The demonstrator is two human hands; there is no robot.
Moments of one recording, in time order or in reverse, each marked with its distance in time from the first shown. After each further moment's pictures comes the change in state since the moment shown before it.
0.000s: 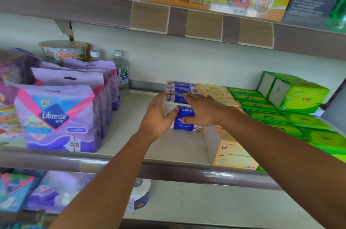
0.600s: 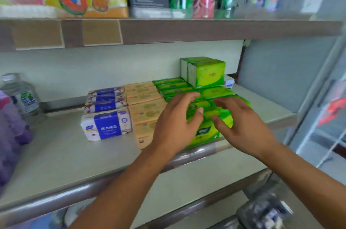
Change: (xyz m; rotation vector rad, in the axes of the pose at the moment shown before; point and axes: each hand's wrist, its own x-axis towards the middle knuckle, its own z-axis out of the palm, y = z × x) left_hand -0.080 0.169 0.158 -0.044 -0.183 0.616; right_hand -0.271 0.131 0.053 0.324 0.774 0.347
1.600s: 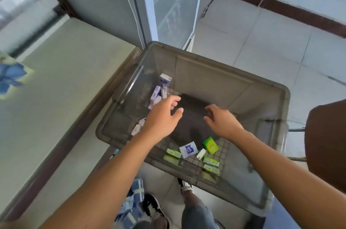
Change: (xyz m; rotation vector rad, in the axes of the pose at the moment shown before) left_hand -0.224 0.071 0.458 -0.202 -1.141 -0.319; right_hand -0.470 0.315 0.039 -0.003 -0.561 1.229
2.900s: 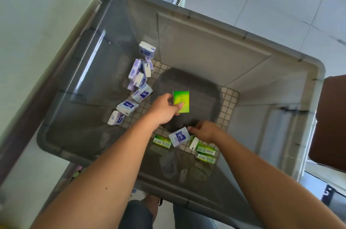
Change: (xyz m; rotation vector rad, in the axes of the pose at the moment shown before) left_hand 0.081 -0.067 0.111 -0.343 -0.328 -0.492; right_hand 0.042 0.064 0.127 0.070 -0.554 0.379
